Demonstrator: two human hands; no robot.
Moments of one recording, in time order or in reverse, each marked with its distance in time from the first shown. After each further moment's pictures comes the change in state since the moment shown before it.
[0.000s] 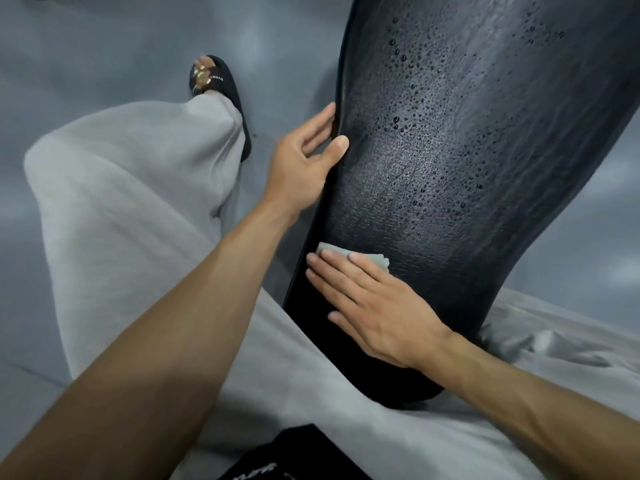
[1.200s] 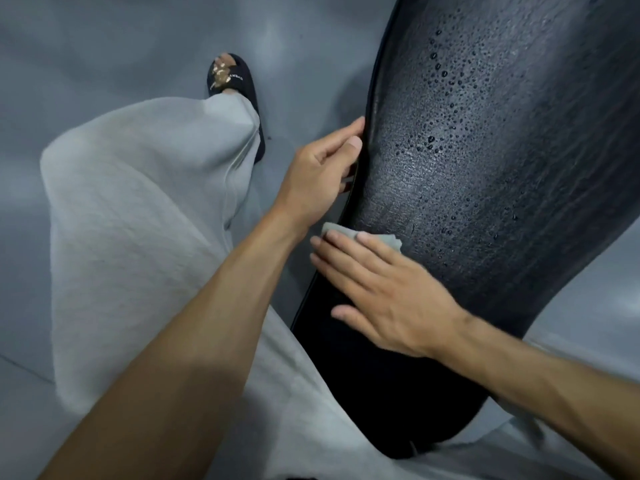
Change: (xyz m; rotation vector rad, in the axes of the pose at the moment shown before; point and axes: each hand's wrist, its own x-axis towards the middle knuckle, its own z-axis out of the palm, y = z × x) left_hand 0.011 -0.001 -0.008 0.043 -0.017 -0.141; right_hand 0.044 0.038 -0.017 -0.080 0.028 -0.095
